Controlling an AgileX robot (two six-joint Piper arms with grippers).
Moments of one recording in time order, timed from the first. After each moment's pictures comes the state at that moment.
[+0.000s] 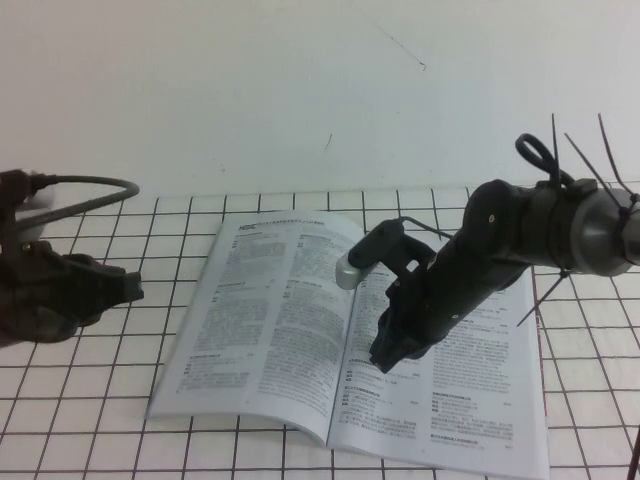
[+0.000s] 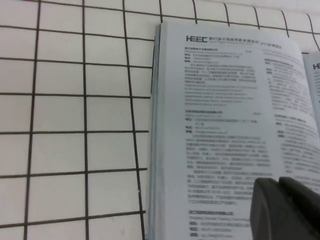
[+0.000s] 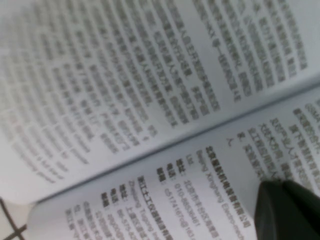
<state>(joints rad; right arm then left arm) 0.53 2.10 -1.40 0.53 0.71 -0.79 -0.08 1.21 -0.73 -0.79 0.35 0.52</state>
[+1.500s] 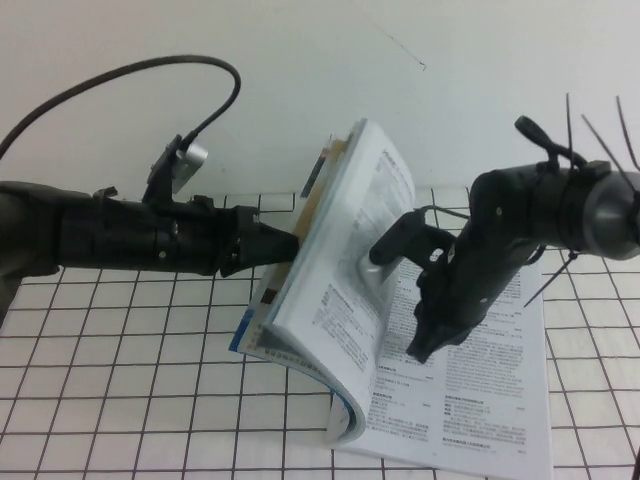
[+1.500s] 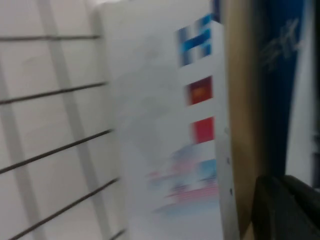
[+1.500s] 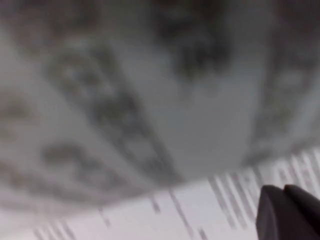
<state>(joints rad) 0.51 2.08 -1.44 0.22 0.79 -0.58 -0.12 1.85 -1.15 -1.42 0.95 0.97</state>
